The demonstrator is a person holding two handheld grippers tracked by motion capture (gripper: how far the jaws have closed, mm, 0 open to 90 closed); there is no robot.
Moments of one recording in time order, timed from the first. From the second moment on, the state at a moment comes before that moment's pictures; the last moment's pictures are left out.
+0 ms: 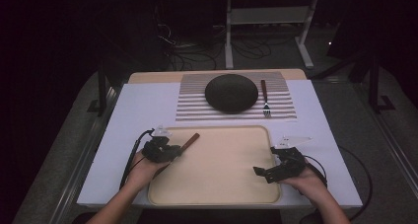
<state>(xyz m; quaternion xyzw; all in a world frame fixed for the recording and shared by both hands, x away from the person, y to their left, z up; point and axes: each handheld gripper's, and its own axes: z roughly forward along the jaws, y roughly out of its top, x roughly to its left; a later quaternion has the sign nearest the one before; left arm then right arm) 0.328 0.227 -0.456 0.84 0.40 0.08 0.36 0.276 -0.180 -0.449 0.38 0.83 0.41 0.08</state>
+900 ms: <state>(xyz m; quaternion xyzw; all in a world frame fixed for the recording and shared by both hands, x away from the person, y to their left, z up) 0.341 0.208 -0.451 0.86 0.34 0.05 0.37 0.277 -0.179 -0.448 0.38 0.83 0.41 0.08</state>
